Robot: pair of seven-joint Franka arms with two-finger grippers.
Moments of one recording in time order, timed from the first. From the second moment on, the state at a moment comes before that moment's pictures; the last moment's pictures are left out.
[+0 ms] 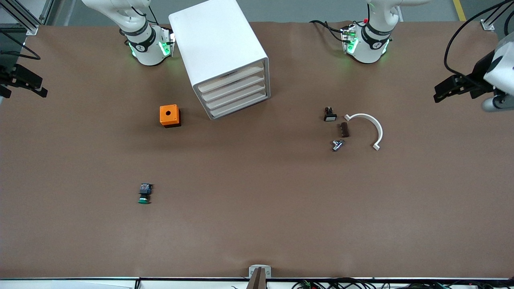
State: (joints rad) left arm -0.03 0.01 -0.05 -1.57 0.02 1.48 -0.16; right arm 0.00 -0.10 -0.10 -1.62 0.00 1.52 -0.10
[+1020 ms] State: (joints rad) left arm -0.23 0.40 -0.09 -1.63 -0.03 1.77 -0.80; right arm 0.01 -0.07 -0.11 -1.61 -0.02 1.52 -0.10
